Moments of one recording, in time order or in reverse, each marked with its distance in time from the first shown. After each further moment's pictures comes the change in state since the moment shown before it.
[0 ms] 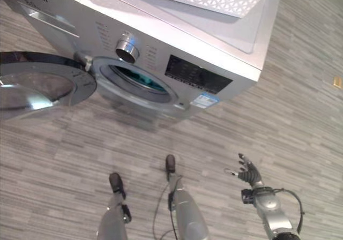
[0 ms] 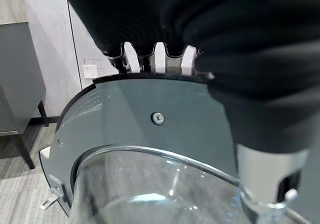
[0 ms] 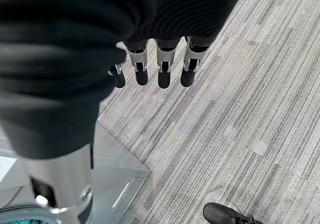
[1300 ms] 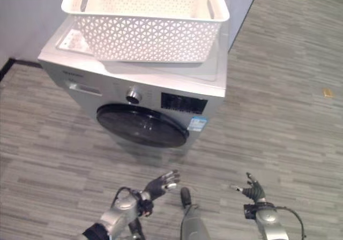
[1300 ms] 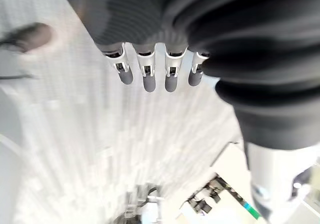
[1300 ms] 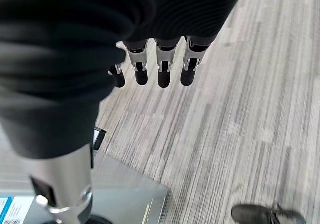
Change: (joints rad) left arm 1.059 -0.875 -0.098 -0.859 -0.710 -0.090 -0.329; right arm 0.044 0.096 -0.015 0.210 -0.100 0.019 -0.046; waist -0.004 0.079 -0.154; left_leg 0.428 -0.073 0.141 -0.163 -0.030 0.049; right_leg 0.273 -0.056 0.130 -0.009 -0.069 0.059
